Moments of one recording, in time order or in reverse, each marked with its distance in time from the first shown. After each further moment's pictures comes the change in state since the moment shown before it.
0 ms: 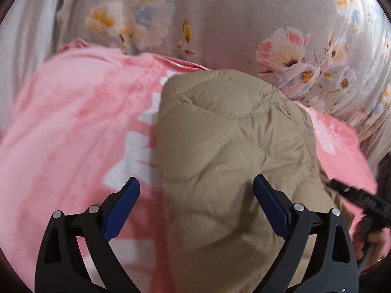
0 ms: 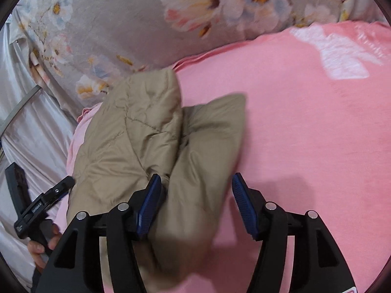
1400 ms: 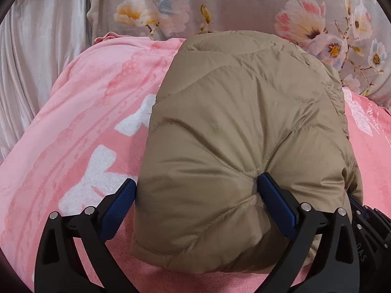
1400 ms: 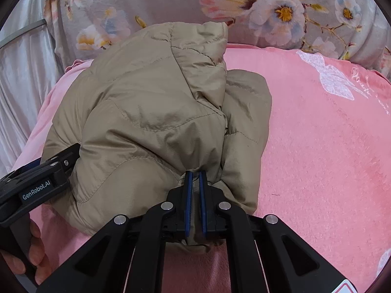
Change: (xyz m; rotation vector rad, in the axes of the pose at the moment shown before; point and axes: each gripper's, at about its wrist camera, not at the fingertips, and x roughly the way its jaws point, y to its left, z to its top) left arm 0.018 -0.063 -0.073 -0.030 0.018 0.285; right arm 0.023 0.064 -0.075 -0.244 0.009 -0.212
